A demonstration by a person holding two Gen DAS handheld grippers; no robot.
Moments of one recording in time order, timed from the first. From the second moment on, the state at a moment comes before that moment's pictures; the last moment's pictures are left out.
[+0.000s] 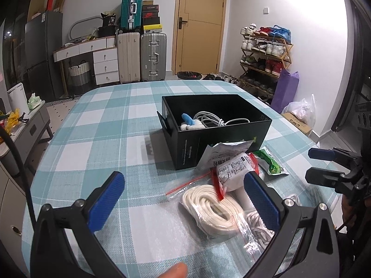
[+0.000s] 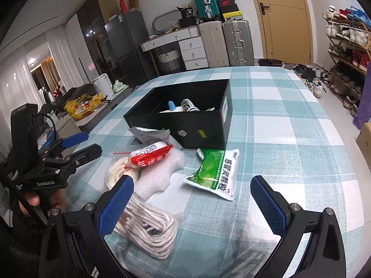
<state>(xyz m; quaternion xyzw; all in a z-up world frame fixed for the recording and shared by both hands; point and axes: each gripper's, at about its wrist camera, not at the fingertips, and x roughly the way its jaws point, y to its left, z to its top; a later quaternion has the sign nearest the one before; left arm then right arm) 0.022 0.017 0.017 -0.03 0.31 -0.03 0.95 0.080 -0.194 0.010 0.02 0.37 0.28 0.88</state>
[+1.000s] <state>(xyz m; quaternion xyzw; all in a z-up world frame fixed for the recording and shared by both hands) 0.026 0.024 0.011 -0.04 0.32 -0.02 0.95 0.053 -0.145 -0.018 -0.05 0.41 0.37 0.83</state>
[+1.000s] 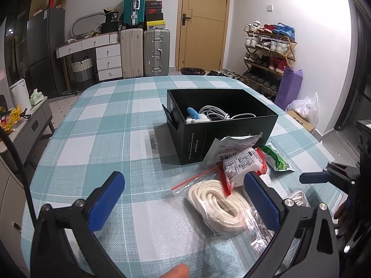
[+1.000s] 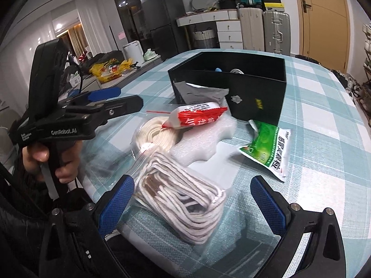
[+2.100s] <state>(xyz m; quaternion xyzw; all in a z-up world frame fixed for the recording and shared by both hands) 0.029 0.021 0.003 -0.03 0.33 -0.03 0.94 0.059 -0.143 -0.025 -0.07 0.42 0.36 0.83</state>
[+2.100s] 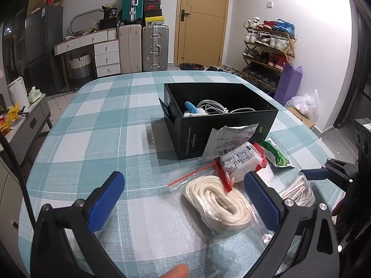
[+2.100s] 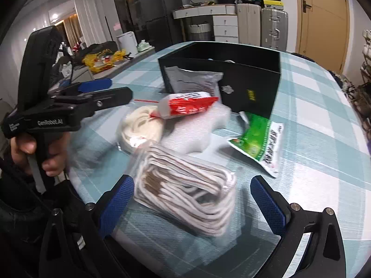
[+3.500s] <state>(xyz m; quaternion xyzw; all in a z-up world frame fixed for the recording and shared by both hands) 0.029 0.020 -0.001 -0.03 0.34 -0.03 0.94 0.047 -0.161 -0.015 -0.06 0.38 0.39 0.84</state>
